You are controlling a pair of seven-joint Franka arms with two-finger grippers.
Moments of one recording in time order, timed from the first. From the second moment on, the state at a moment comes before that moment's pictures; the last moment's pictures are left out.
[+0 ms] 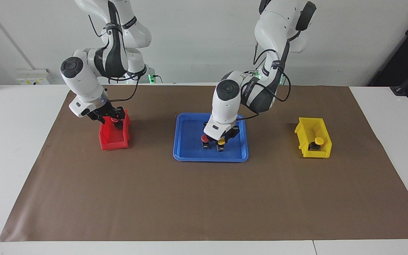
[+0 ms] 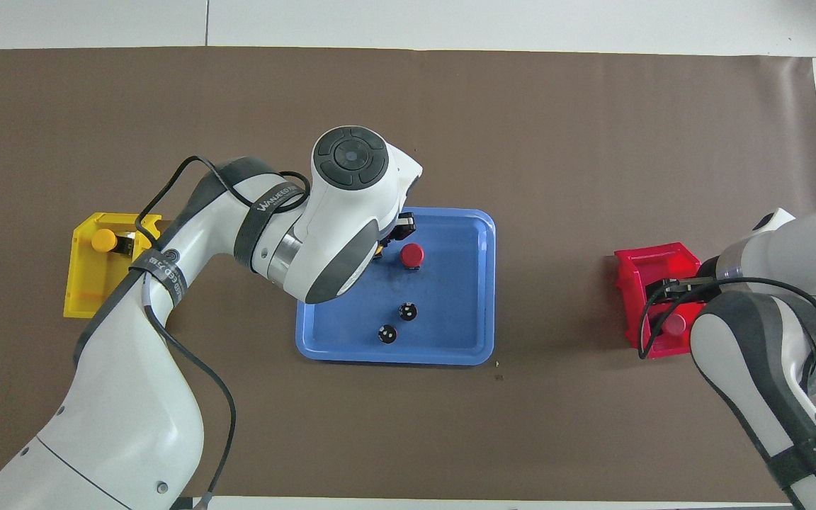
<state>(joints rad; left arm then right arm) -0.57 0.46 -0.12 -1.58 0.03 1.97 -0.76 -0.04 -0.12 0.01 -2.33 0.02 2.10 -0.05</state>
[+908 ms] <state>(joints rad) -0.54 0.36 -0.10 -1.55 0.05 1.82 -0.73 -0.06 -0.16 0.00 -2.44 0.02 2.16 -0.19</state>
